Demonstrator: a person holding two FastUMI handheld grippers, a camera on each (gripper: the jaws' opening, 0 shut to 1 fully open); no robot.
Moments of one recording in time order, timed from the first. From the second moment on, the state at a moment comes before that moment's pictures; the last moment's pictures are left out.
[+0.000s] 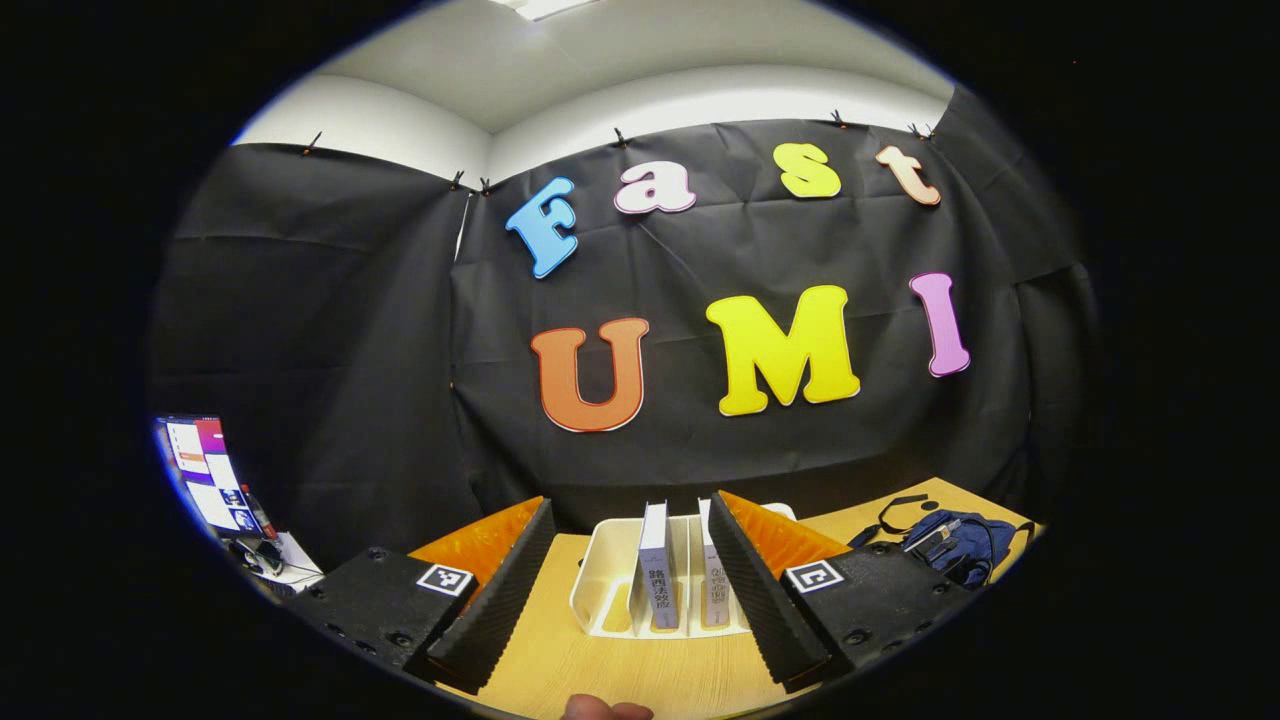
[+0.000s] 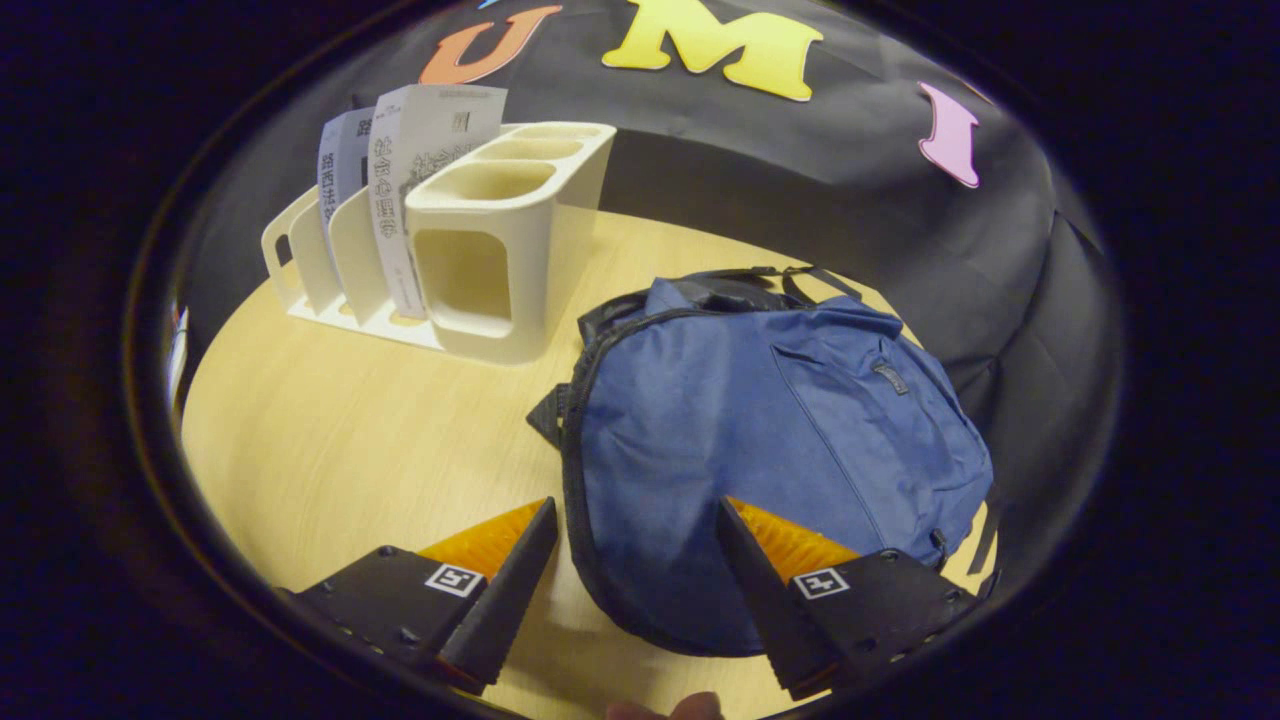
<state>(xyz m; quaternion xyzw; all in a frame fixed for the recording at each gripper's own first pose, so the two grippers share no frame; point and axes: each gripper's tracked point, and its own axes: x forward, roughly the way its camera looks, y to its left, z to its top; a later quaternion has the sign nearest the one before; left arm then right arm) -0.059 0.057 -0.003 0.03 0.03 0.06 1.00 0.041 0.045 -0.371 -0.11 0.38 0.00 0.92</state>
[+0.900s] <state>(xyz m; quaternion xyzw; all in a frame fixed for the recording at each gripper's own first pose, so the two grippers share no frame) -0.056 0.058 -0.002 0.03 0.03 0.07 1.00 0.053 0.044 -0.363 -0.07 0.40 0.03 0.91</state>
